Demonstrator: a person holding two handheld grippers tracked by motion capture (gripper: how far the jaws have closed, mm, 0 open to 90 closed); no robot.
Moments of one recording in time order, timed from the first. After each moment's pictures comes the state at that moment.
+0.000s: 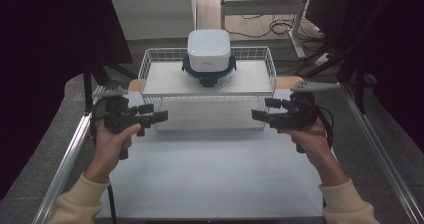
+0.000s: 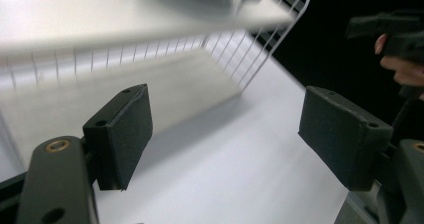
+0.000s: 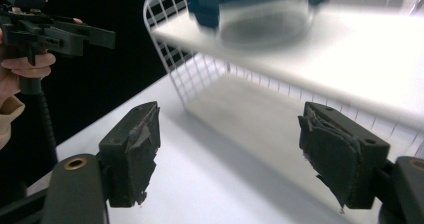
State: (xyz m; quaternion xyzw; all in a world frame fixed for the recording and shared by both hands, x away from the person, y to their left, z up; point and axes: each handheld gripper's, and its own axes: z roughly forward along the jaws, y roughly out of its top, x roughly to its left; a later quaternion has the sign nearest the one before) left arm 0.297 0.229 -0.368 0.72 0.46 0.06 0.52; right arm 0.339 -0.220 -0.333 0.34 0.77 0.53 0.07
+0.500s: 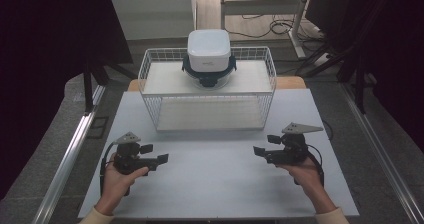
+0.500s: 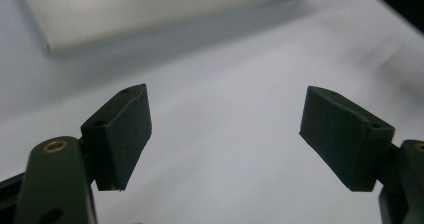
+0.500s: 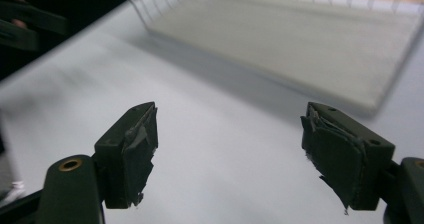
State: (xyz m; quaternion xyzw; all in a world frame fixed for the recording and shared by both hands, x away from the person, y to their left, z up) left arm 0.267 0.228 -0.483 0.76 0.49 0.07 0.43; right arm 0.319 -0.236 -0.452 0.38 0.80 0.46 0.08
